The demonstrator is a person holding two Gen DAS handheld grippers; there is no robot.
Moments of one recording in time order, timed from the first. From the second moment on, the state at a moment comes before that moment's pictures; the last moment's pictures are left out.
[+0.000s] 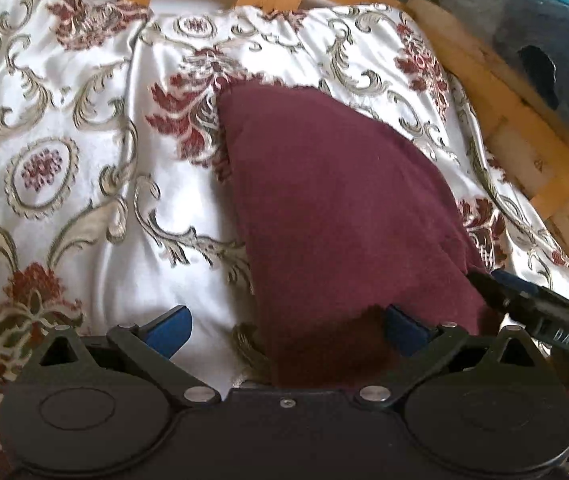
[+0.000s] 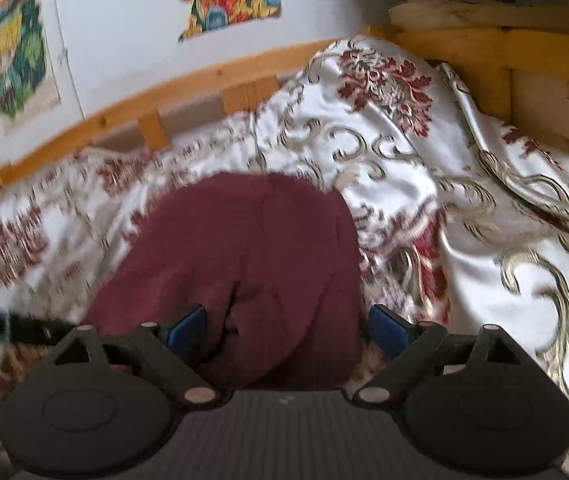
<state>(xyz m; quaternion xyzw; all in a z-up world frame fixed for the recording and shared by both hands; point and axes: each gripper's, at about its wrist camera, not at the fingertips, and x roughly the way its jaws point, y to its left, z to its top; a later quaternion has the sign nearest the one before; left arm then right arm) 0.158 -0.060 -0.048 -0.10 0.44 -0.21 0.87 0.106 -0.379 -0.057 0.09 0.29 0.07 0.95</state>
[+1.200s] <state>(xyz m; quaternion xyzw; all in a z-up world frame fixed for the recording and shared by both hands) 0.158 -0.072 -0.062 -0.08 0.44 -0.24 0.86 0.147 -0.406 -0.052 0.11 0.26 0.01 0.96</state>
